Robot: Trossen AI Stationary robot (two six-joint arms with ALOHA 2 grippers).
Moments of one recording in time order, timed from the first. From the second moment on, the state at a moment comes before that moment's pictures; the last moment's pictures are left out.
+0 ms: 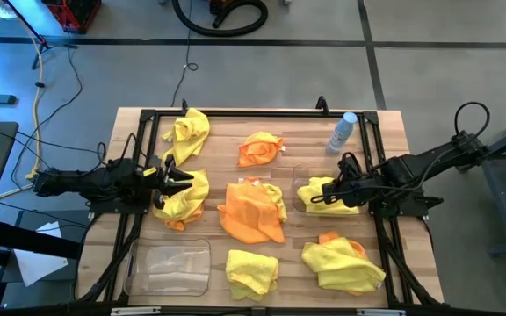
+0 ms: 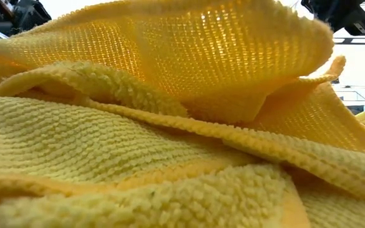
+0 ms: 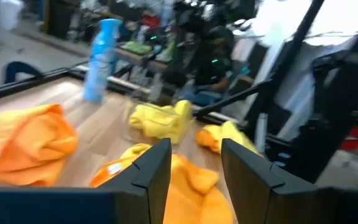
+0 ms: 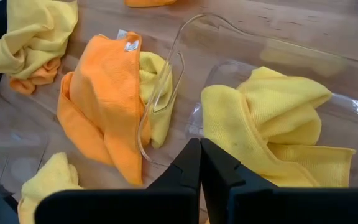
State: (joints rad) left arm -0.01 0.07 0.09 0.00 -0.03 -0.33; right arm 0.39 1.05 1.02 -1.08 0.42 1.52
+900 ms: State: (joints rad) left arm -0.13 1.22 1.04 -0.47 -0.07 -0.27; right arm 0.45 0.94 1.02 -1.13 0.46 0.86
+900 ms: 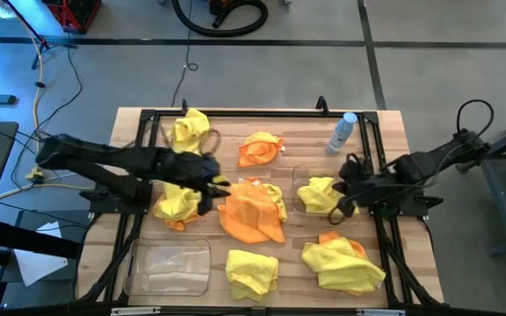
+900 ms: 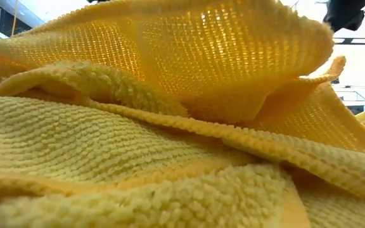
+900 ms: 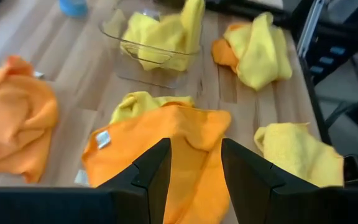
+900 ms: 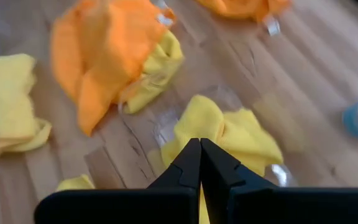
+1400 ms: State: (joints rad) left arm -0.19 1.68 1.36 -0.69 -0.07 -0.27; right arm 0.50 0.66 1.02 -1.14 0.47 0.66
